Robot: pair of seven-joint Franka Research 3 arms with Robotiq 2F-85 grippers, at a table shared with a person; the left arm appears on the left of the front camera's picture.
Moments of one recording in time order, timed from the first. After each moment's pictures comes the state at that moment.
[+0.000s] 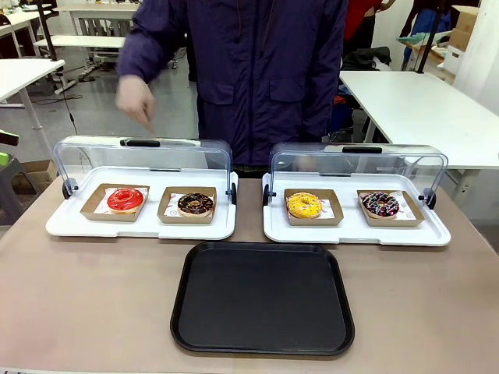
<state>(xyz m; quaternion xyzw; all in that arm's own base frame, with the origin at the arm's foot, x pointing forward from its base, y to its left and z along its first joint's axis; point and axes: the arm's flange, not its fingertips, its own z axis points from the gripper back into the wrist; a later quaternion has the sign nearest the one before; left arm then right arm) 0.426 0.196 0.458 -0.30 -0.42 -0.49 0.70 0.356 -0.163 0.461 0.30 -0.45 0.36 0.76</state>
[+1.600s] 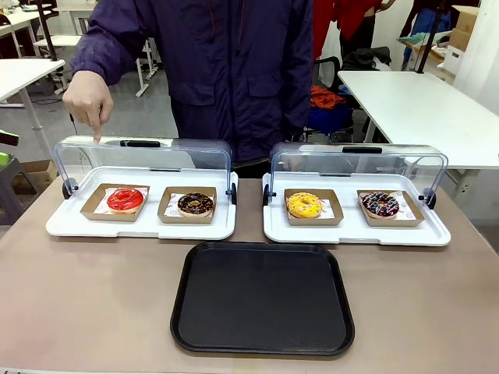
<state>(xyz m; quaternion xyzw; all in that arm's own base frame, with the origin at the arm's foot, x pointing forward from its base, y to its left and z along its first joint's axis) 0.426 0.196 0.458 -0.30 -0.42 -0.49 0.70 0.356 -0.163 0.461 0.30 -0.45 0.36 0.76</state>
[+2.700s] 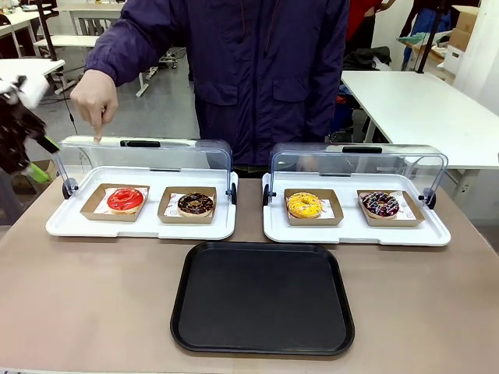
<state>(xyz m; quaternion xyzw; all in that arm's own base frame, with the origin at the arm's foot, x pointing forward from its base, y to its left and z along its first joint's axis) 0.454 0.065 0.484 -0.08 -0.21 -0.65 0.72 0.357 -0.162 0.461 0.30 -0.45 0.36 0.76</state>
